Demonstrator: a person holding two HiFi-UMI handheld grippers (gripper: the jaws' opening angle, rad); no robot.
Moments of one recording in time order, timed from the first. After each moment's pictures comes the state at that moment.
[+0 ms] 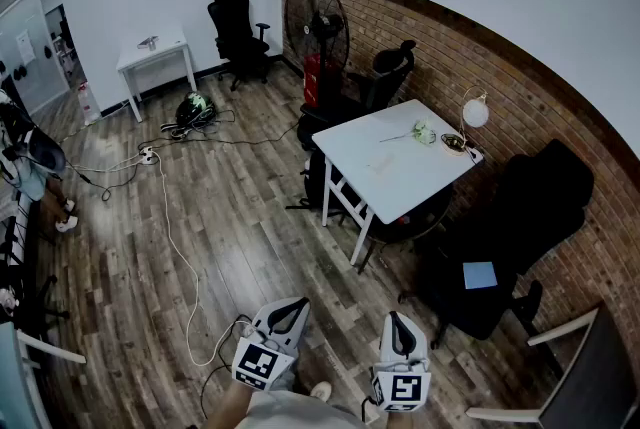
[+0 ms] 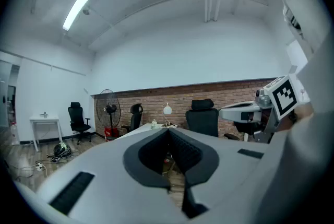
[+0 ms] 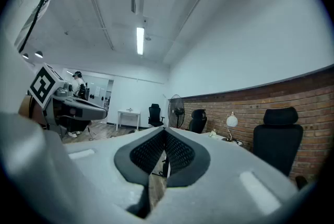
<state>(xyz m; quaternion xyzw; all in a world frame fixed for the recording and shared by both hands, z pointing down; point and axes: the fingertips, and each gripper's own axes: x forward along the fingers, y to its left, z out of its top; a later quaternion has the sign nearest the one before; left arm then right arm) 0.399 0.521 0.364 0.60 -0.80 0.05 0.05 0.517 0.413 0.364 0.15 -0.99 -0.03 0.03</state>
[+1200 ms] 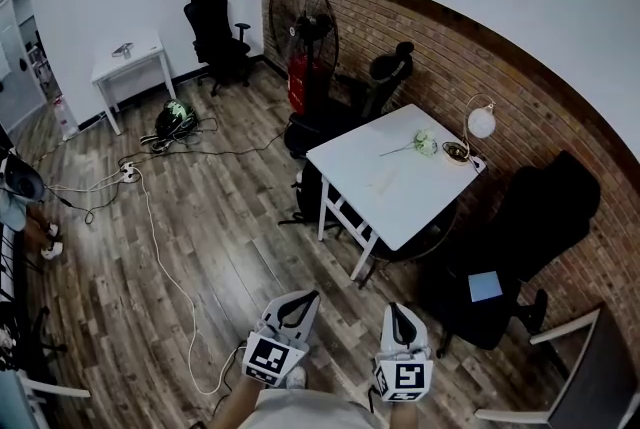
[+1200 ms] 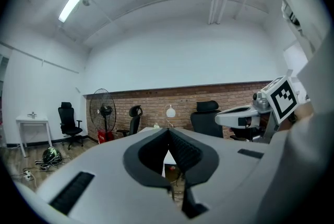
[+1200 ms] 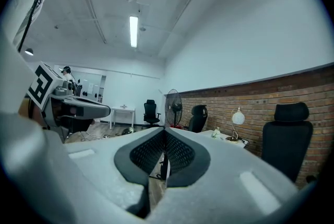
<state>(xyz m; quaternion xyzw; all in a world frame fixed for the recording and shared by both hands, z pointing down) 0.244 0.452 0.363 0.63 -0.77 0.04 0.03 0.351 0.355 0.376 0.18 -0.98 -0.03 0.07</state>
